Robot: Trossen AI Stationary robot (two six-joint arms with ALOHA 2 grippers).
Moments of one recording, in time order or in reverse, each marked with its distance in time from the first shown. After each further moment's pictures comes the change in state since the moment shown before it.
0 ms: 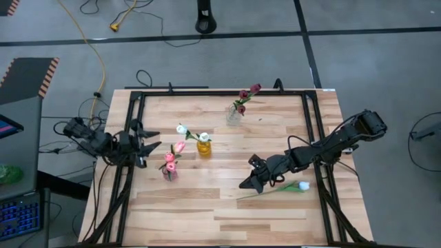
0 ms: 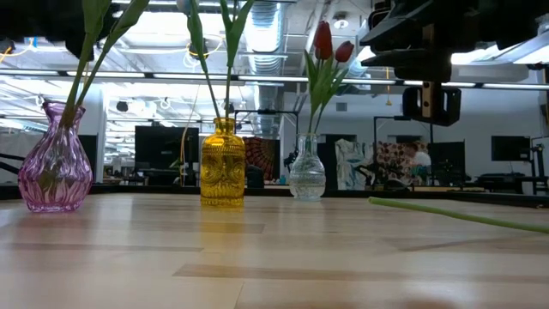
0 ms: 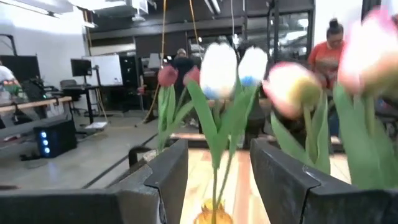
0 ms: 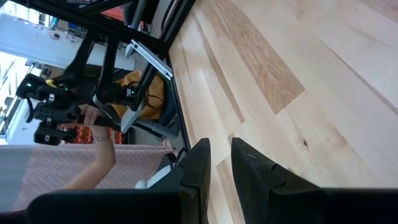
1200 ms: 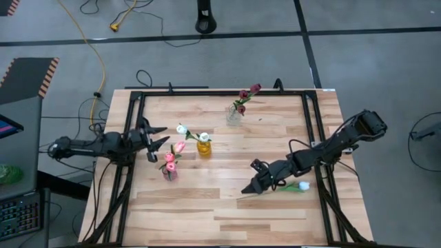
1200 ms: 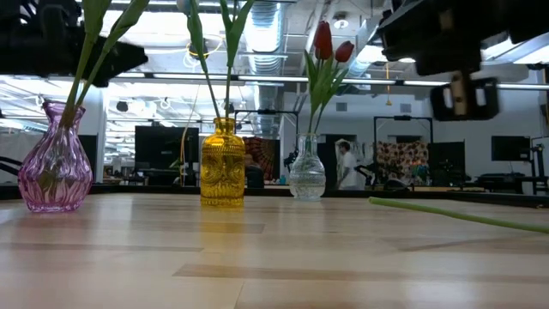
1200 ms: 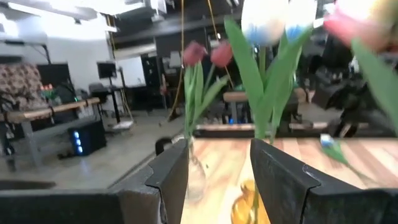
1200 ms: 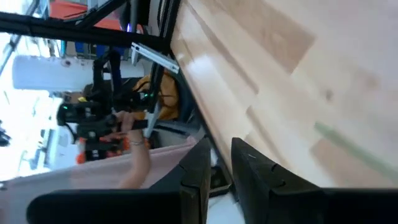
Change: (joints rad) left arm 0.432 0.001 -0.156 0.111 0.339 -0.013; right arm 0.065 0.000 0.000 0.001 0.025 0.246
